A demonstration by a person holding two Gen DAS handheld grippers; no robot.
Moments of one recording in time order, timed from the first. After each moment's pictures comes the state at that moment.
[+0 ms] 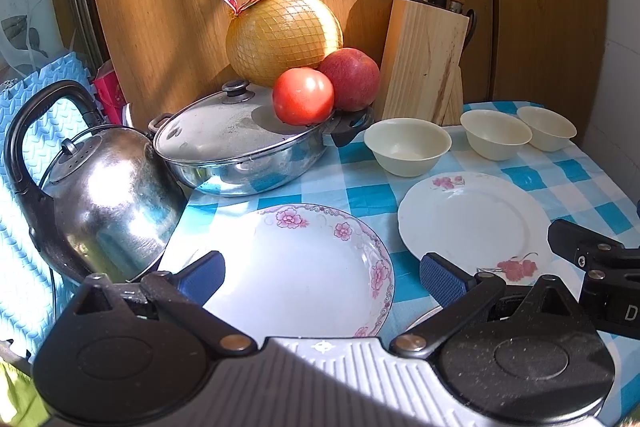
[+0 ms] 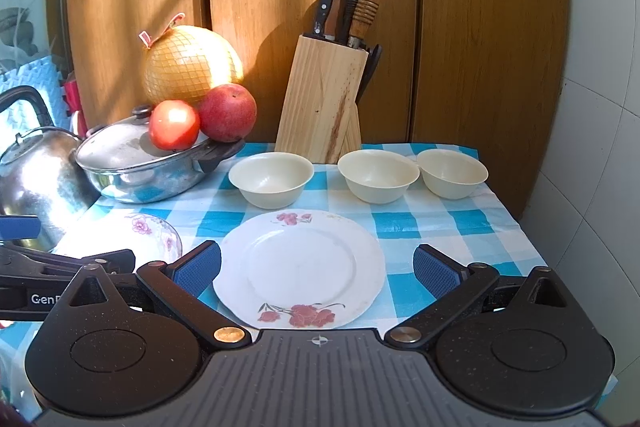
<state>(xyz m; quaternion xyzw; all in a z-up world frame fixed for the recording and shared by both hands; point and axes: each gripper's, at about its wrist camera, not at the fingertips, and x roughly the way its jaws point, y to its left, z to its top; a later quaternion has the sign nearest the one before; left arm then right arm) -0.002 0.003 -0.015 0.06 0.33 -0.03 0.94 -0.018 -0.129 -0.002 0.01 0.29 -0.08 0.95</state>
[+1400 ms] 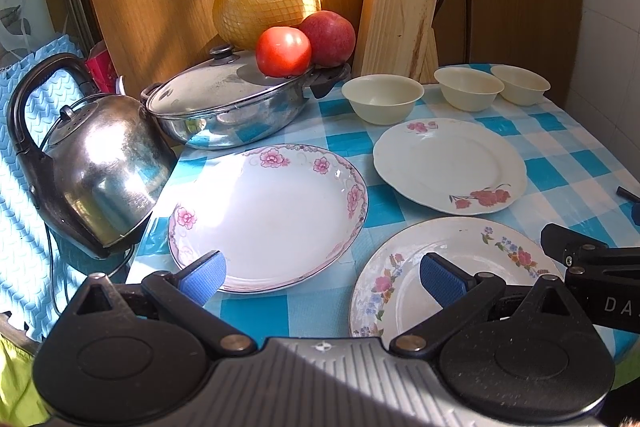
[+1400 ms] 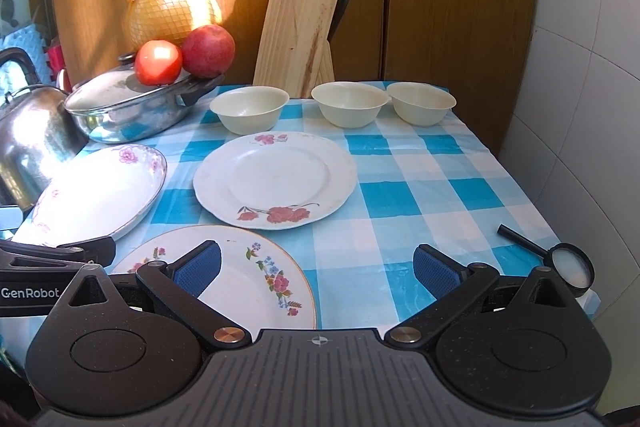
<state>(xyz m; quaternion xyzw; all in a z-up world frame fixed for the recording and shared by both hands) -0.047 -0.003 -0.036 0.08 0.36 -0.04 0.93 -0.066 -0.131 -0.024 0.02 0.35 -0.11 0.93</state>
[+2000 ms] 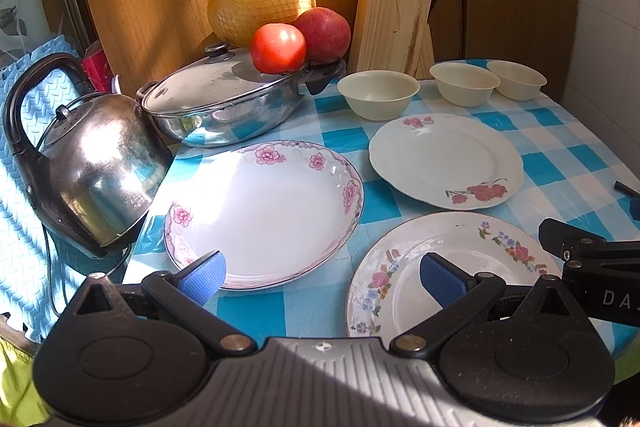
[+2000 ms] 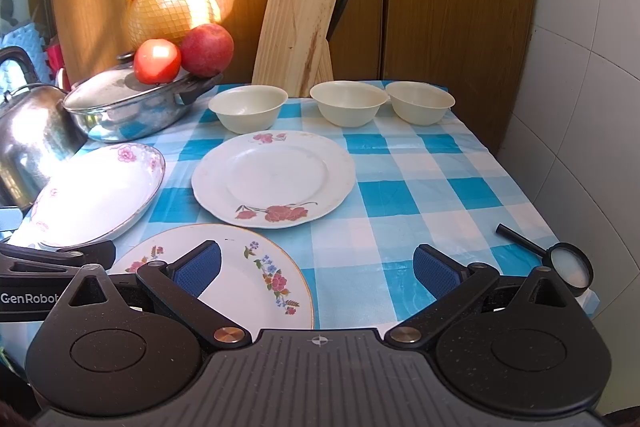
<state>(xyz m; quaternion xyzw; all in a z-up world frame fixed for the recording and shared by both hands) -0.047 -0.005 -0.037 0.08 0.36 -0.05 0.93 -0.066 -0.133 -0.024 0.02 0.35 -0.11 0.93</state>
